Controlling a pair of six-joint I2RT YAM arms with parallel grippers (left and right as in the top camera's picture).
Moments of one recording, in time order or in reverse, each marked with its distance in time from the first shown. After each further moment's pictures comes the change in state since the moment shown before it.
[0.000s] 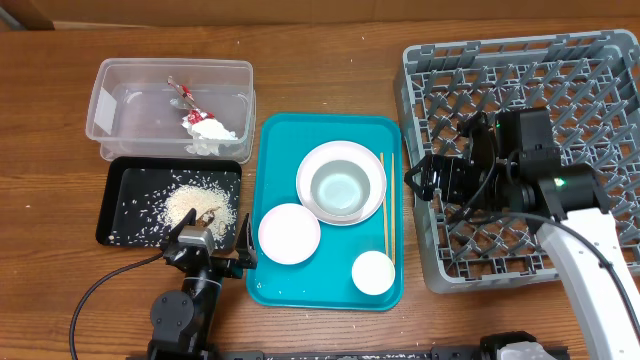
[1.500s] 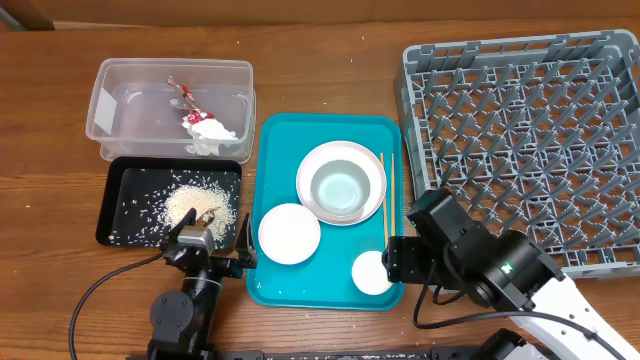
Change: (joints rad) left arm 0.000 0.000 0.000 0.021 0.003 0.000; right arm 0.541 -0.203 -0.184 -0.130 0.336 0.441
